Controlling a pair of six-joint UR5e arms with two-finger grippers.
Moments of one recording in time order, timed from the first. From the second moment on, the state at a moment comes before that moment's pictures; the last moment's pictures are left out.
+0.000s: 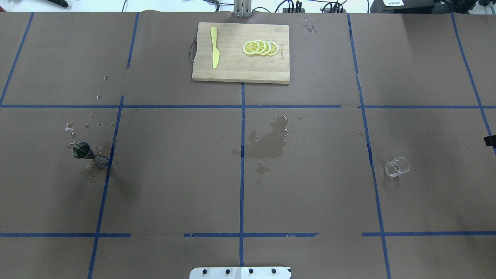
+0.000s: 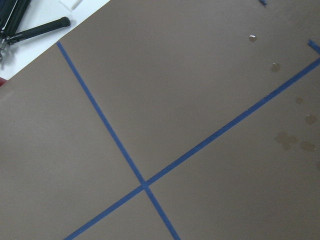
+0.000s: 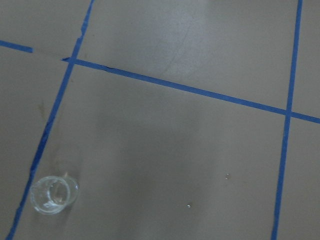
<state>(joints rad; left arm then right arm) -1.53 -1.57 -1.79 -1.73 -2.19 0.27 1.18 -1.91 2.19 -1.30 2.10 0.38</state>
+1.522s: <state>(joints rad) -1.62 -1.60 -1.57 -1.58 -2.30 0.17 1.56 -1.77 1.76 -1.51 2.34 -0.07</state>
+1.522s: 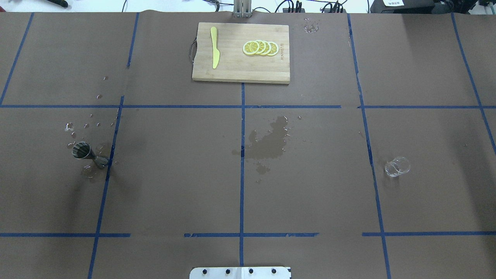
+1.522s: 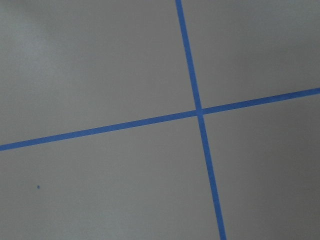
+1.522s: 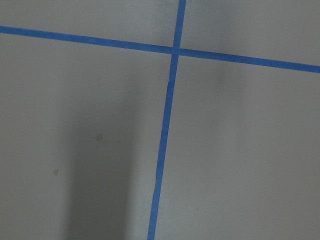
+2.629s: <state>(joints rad) -1.62 -1.59 -1.58 -1.60 -2.32 -0.01 1.60 -1.77 1.72 -1.42 2.36 0.07</state>
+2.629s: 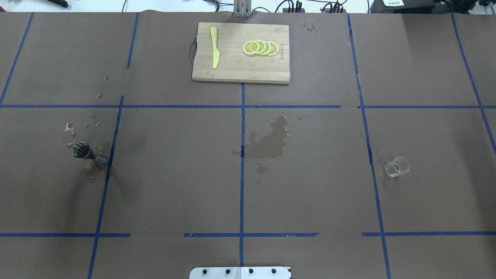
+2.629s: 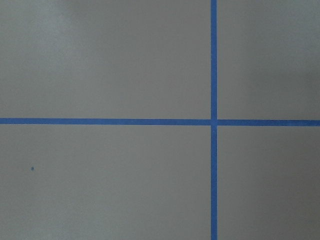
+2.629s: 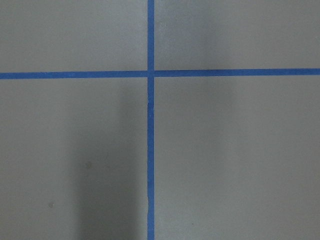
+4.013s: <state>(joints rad) -1.62 -1.60 -1.58 -1.63 -2.34 -0.01 1.60 -1.70 1.67 -1.40 2.40 0.07</state>
